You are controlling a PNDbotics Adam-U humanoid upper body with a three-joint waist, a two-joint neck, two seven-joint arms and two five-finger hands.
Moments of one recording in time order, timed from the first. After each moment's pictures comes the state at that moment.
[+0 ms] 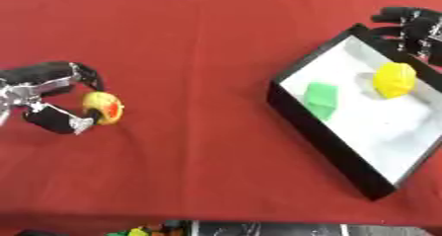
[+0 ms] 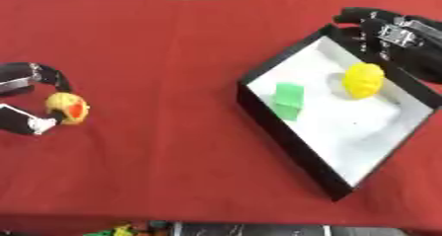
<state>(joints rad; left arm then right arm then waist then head) -0.64 0.64 -0.29 -1.58 -0.57 -0.02 -0.68 -0.41 -0.75 -0.09 -1.63 -0.40 0.03 0.64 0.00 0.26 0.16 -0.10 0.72</state>
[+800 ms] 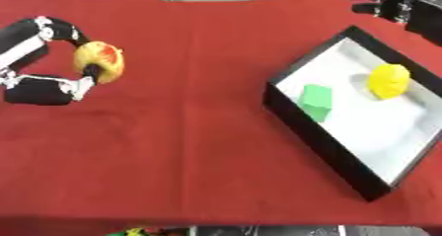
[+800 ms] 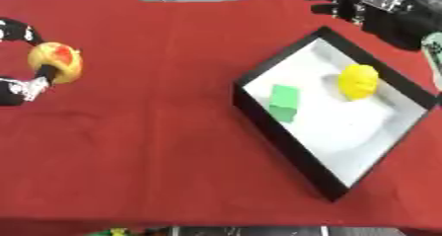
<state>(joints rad) -0.63 0.51 -0.17 -1.71 -0.51 -0.01 -0.42 -0.59 -0.75 0.00 -1.71 -0.52 0.07 0.67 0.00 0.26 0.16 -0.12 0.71</state>
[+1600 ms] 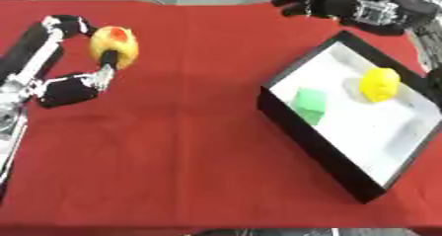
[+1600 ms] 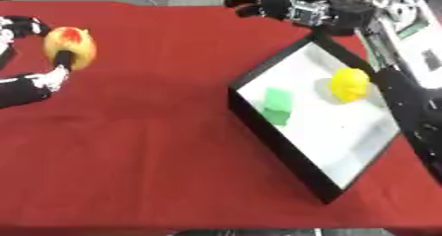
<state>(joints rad) -0.64 0.31 -0.15 -1.60 -0.58 -0.13 -0.14 -0.76 -0.62 0.15 -1.70 -0.38 0.01 0.83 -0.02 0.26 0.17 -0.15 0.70</state>
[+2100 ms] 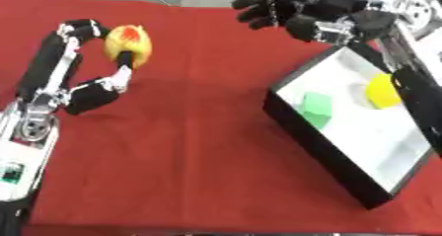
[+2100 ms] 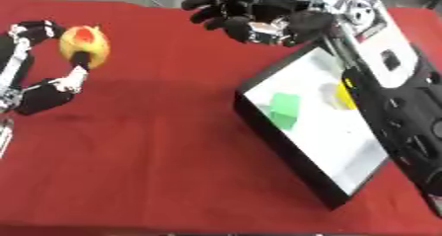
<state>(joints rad) -0.64 0.25 -0.19 -1.56 -0.67 -0.22 0.05 -0.81 -0.57 0.21 -1.66 -0.32 -0.03 0.86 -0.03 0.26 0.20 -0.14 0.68</state>
